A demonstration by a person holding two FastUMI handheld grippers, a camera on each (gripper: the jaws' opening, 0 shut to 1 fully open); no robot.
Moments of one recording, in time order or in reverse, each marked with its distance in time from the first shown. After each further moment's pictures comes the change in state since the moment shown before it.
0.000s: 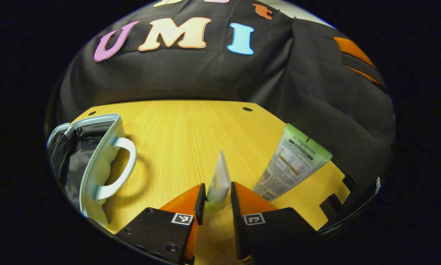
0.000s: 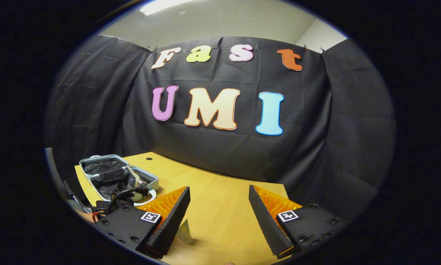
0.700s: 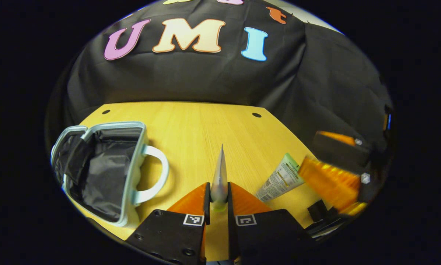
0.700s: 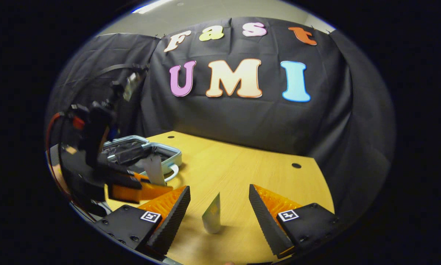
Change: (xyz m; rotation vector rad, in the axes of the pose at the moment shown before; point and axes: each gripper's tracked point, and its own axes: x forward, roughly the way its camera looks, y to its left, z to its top) left arm -0.073 0.031 0.056 -0.041 0.003 0.080; right arm 0.028 0.066 -0.124 0.060 0.201 0.161
